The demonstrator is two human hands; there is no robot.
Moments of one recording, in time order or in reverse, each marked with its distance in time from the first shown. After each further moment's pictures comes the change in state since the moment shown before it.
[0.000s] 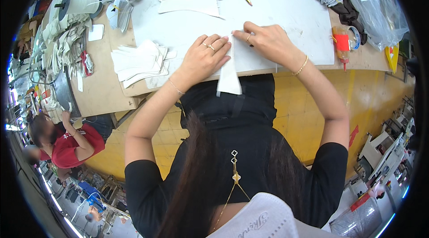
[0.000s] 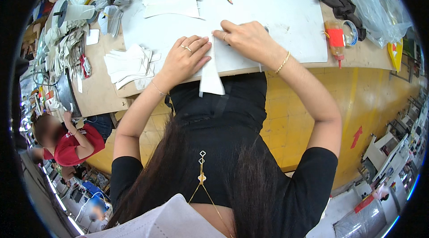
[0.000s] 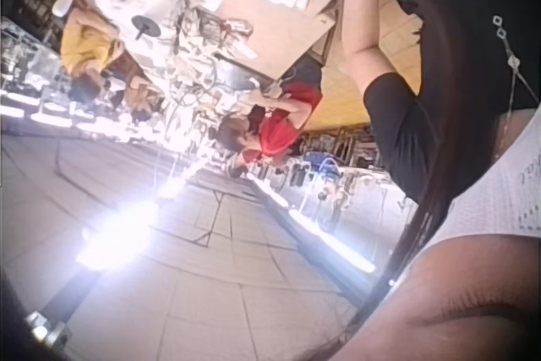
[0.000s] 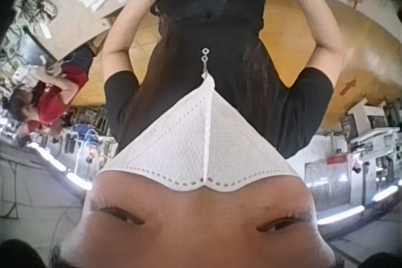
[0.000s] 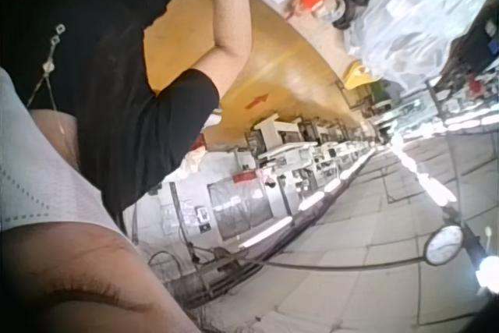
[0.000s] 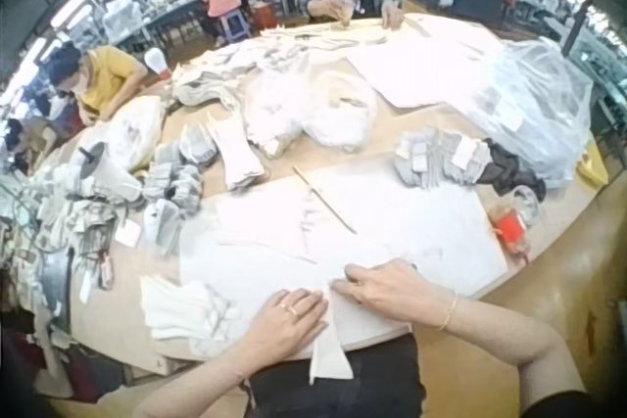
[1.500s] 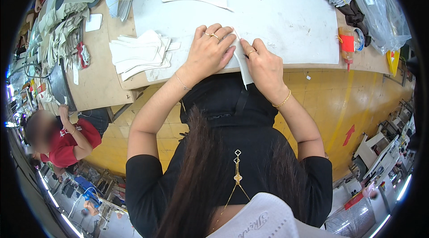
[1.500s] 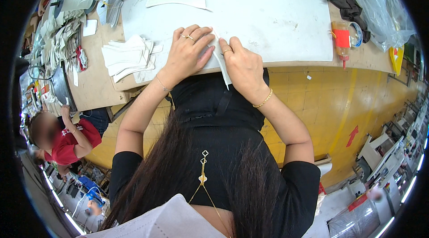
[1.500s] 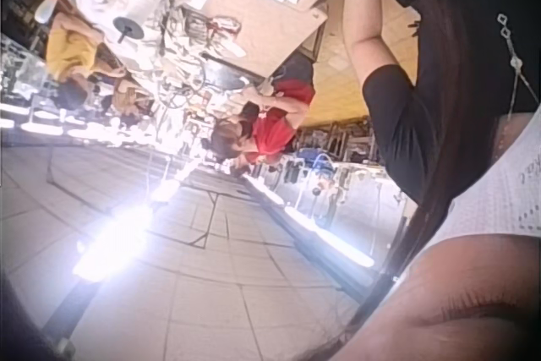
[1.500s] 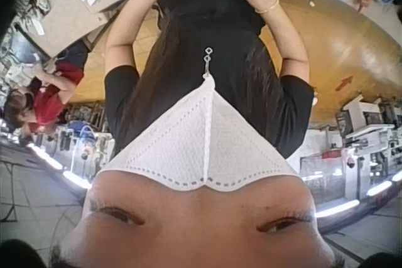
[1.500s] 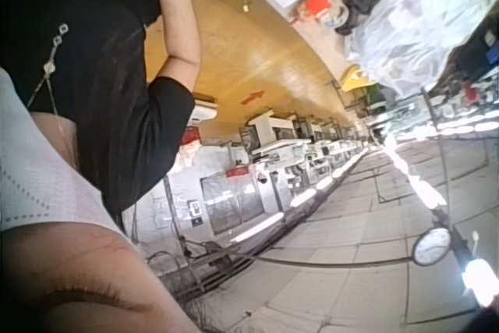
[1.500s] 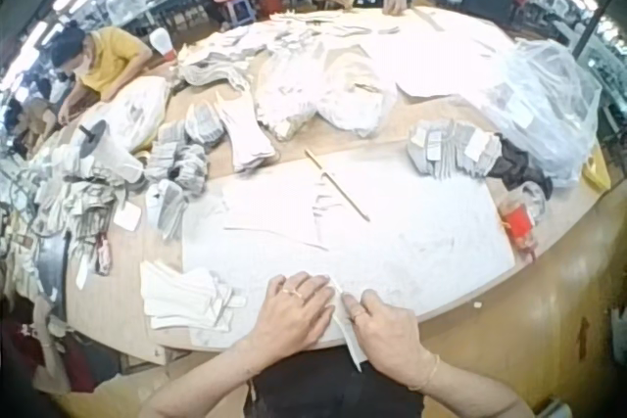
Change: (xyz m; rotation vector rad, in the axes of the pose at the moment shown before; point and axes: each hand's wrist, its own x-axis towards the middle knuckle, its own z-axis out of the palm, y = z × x) left_hand -0.002 0.009 0.007 -0.082 0.070 -0.199; right_hand -0.021 -0.093 0.029 0.069 0.177 0.503
